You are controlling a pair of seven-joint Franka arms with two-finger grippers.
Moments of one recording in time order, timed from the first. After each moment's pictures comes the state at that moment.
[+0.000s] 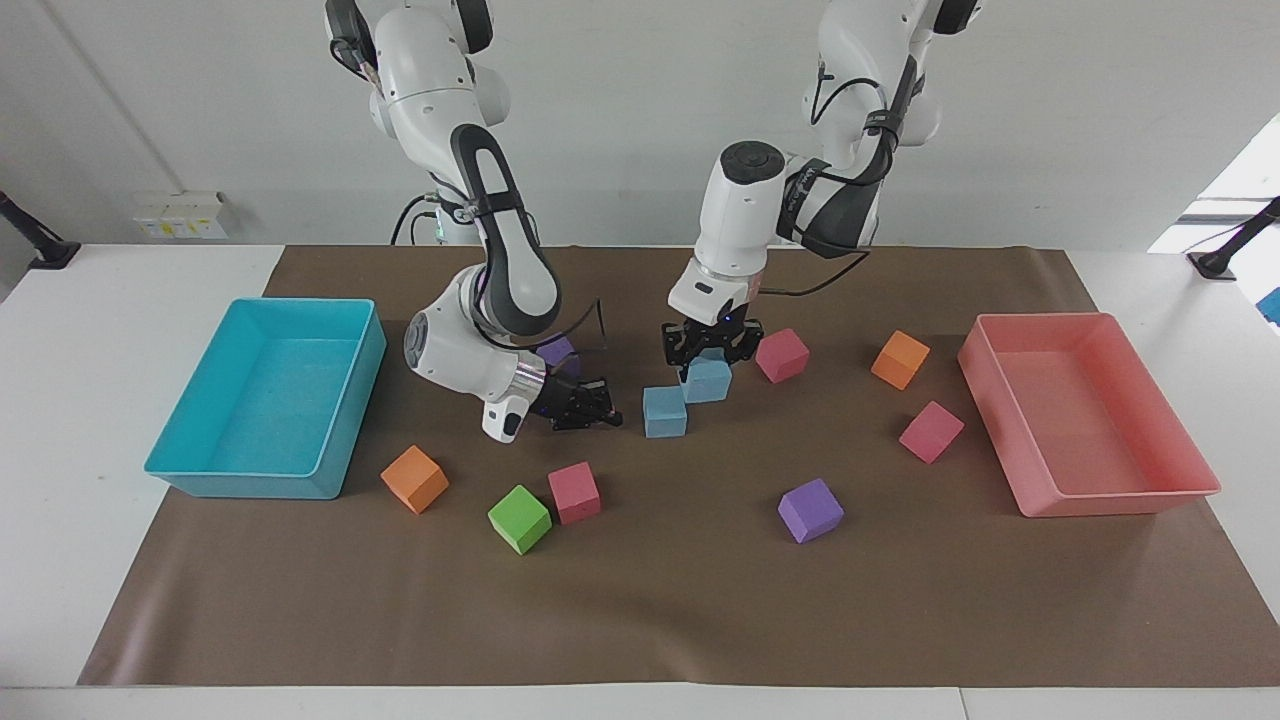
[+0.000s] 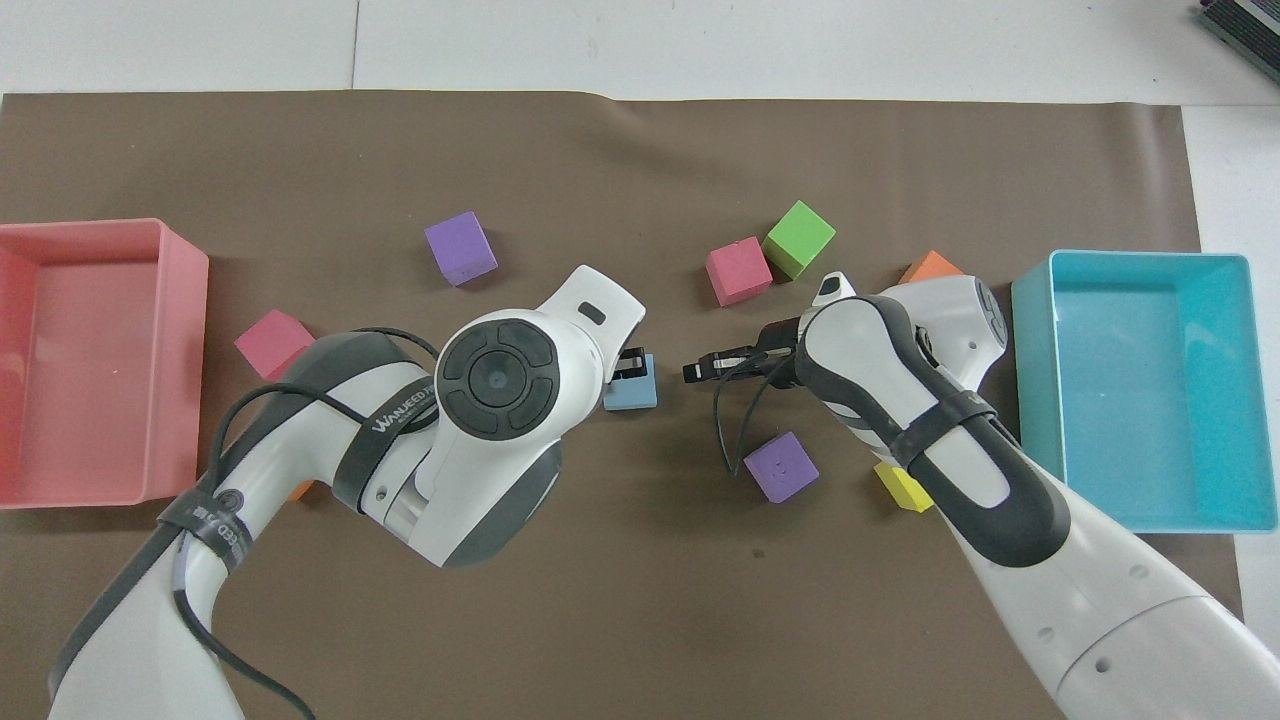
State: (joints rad) left arm -0.39 0.21 -0.28 -1.87 0.09 2.25 -0.79; right arm 0.25 0.43 0.06 -1.95 1.06 2.25 -0.62
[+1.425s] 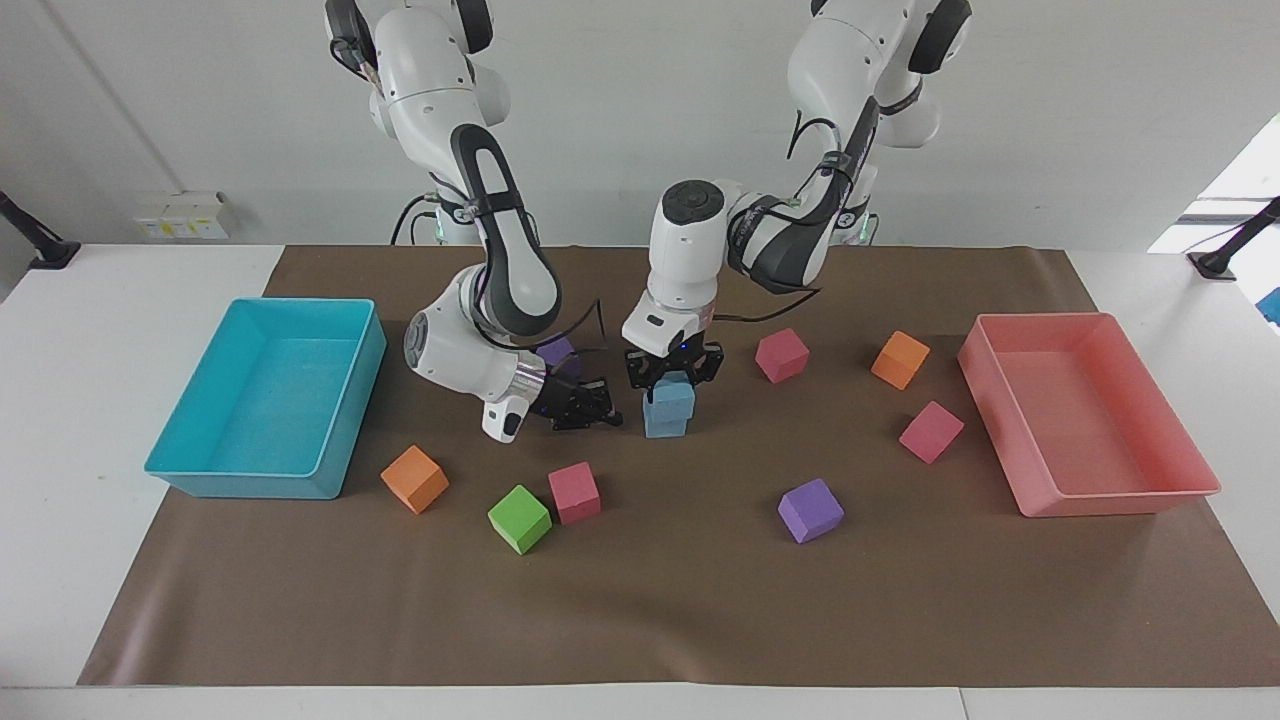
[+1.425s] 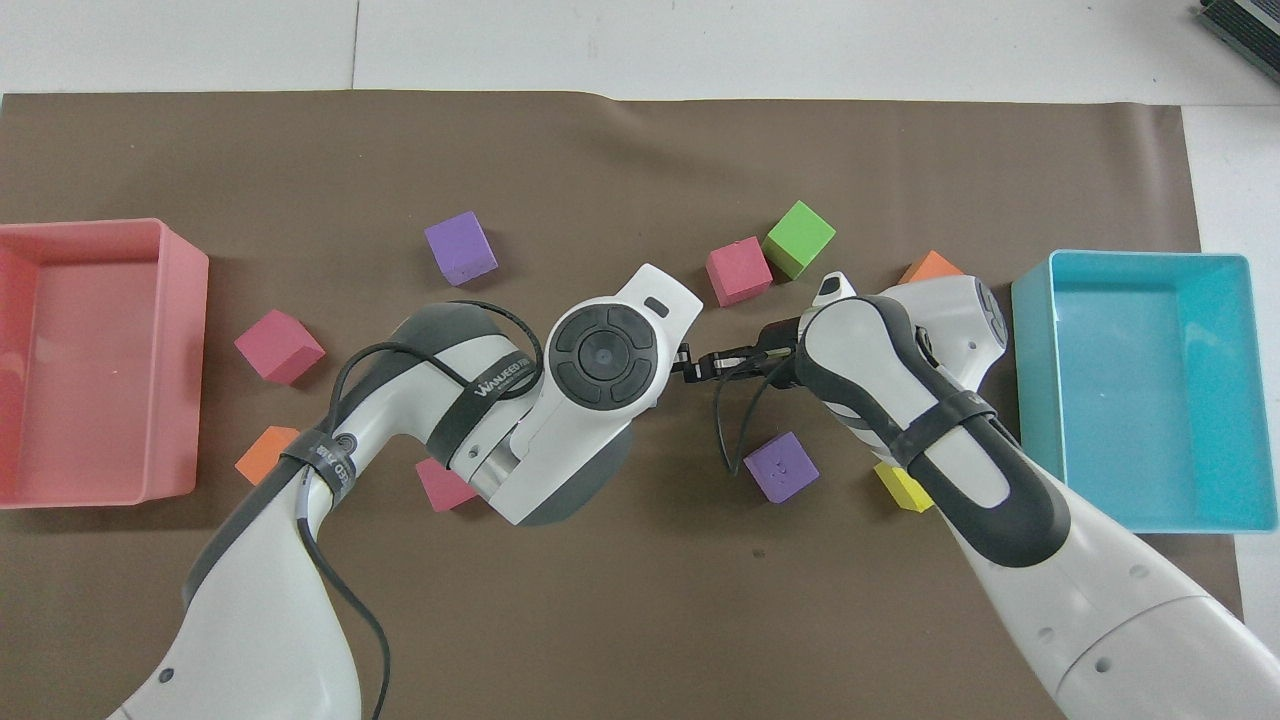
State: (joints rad) left arm -0.45 0.39 -0.28 -1.72 0.19 2.21 -0.89; right arm 0.25 0.43 0.06 -1.95 1.06 2.25 -0.62
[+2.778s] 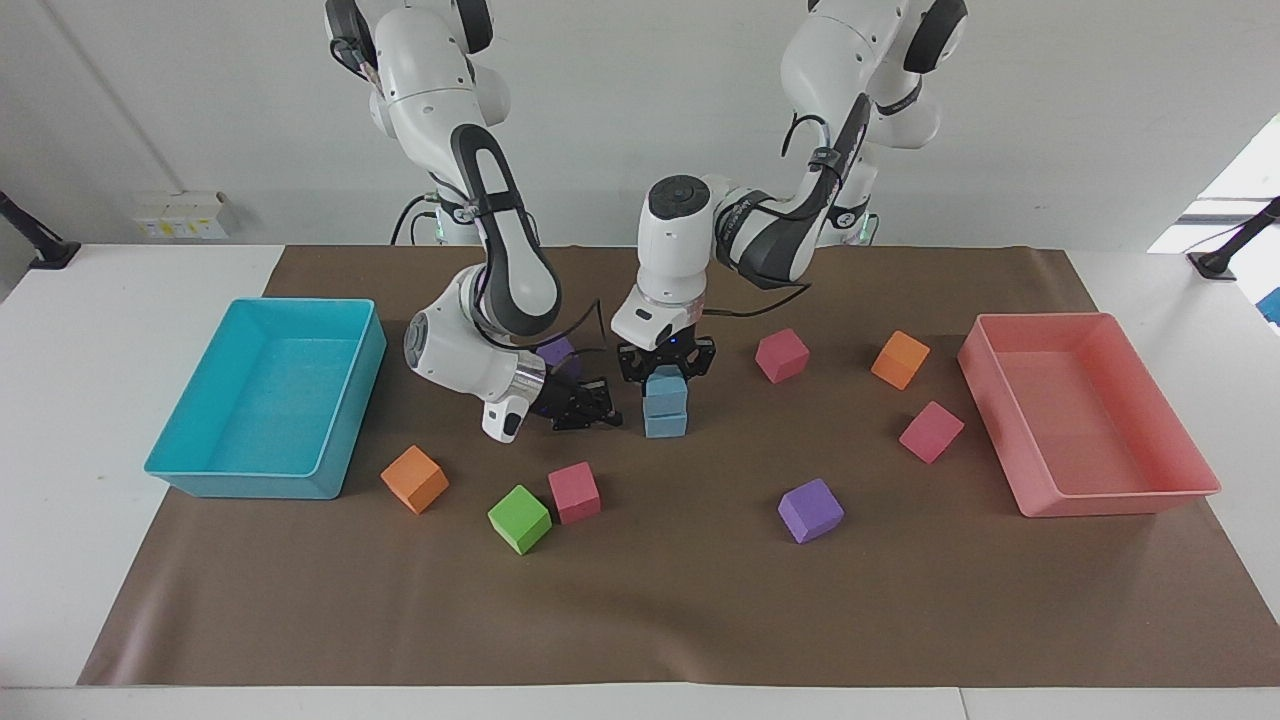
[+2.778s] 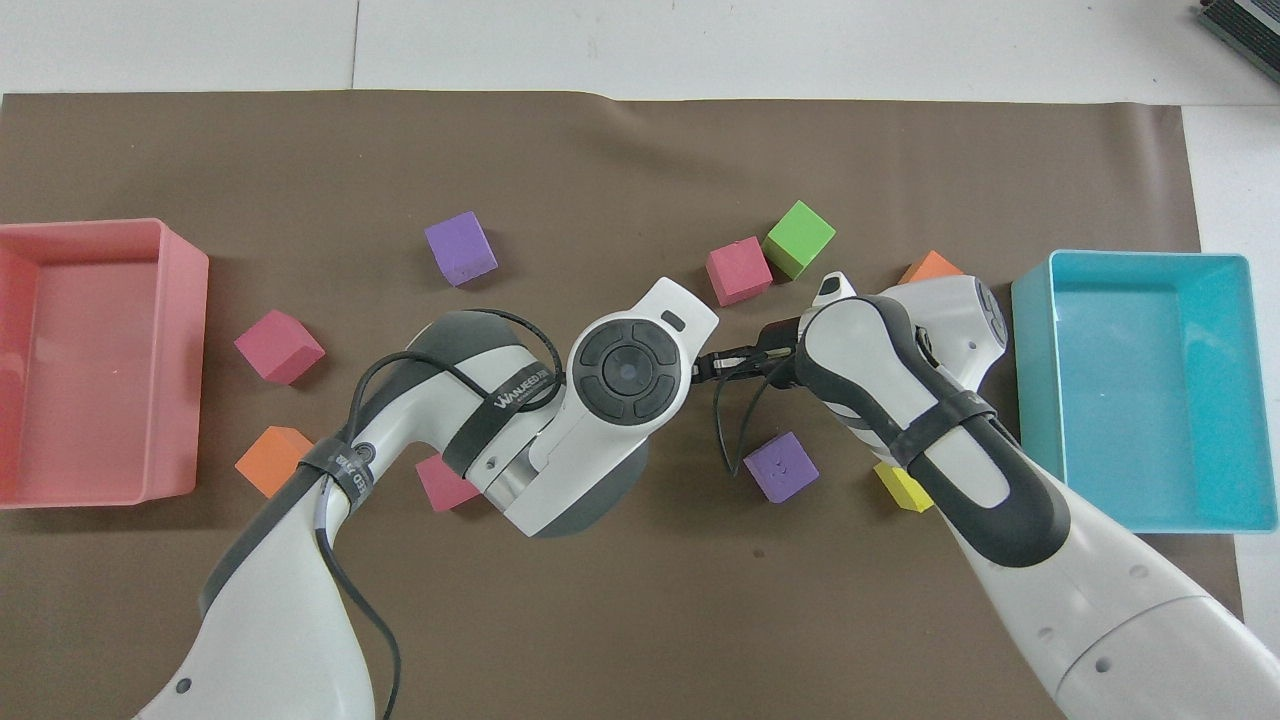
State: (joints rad) left arm -0.48 0.39 -0.28 -1.72 0.19 2.20 -0.89; right arm 0.25 0.43 0.06 -1.95 1.06 2.25 -0.62
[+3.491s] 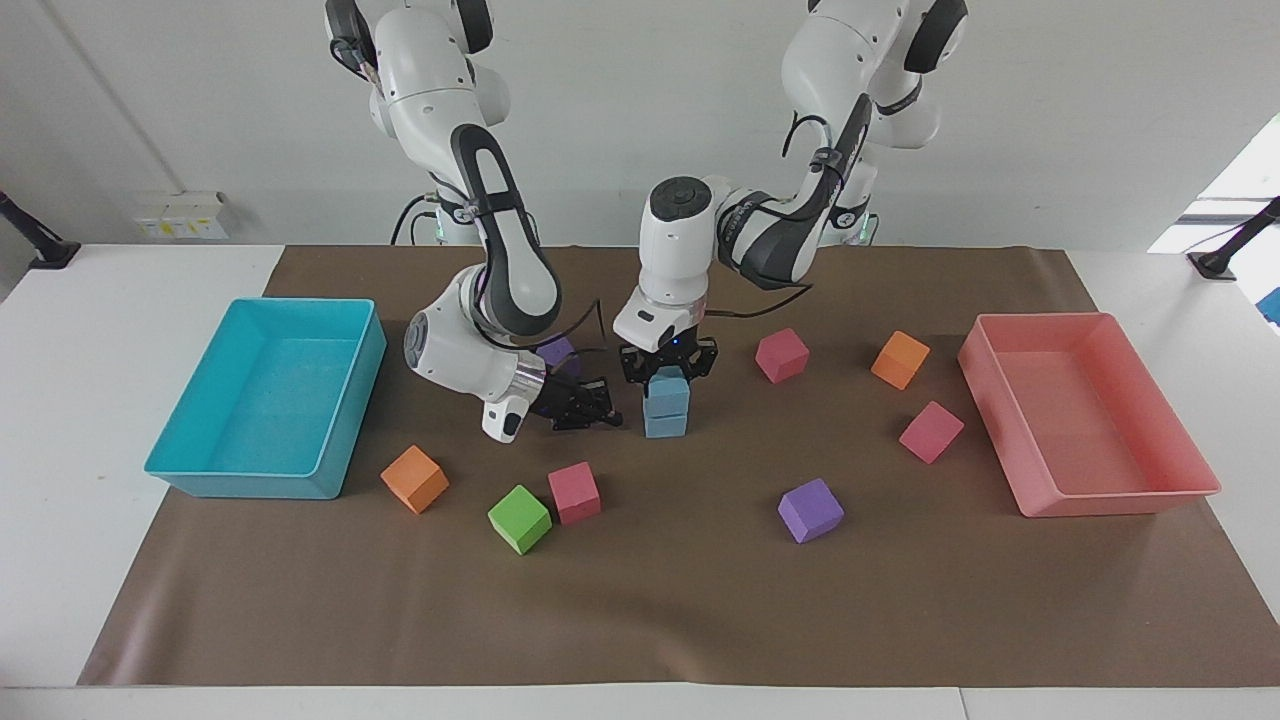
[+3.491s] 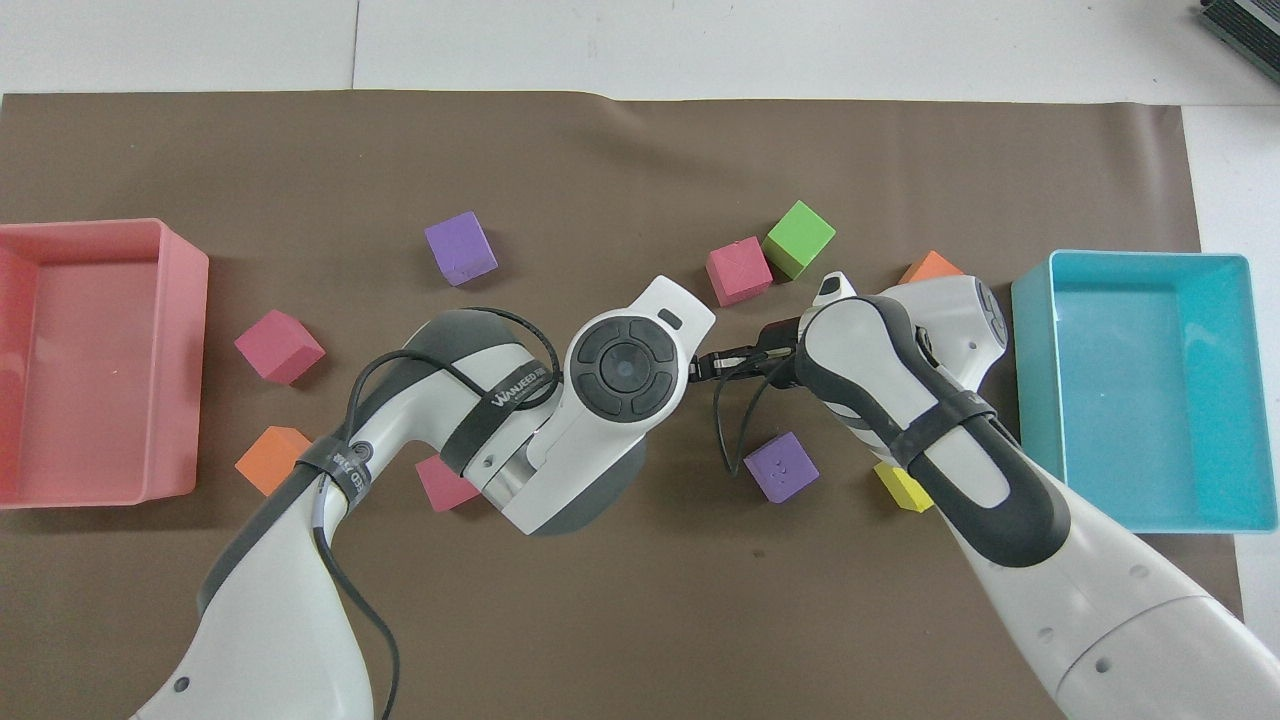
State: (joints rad) left arm -0.48 0.39 -0.27 -1.72 0.19 2.19 -0.89; right arm 0.25 0.43 0.06 -1.95 1.06 2.25 -0.62
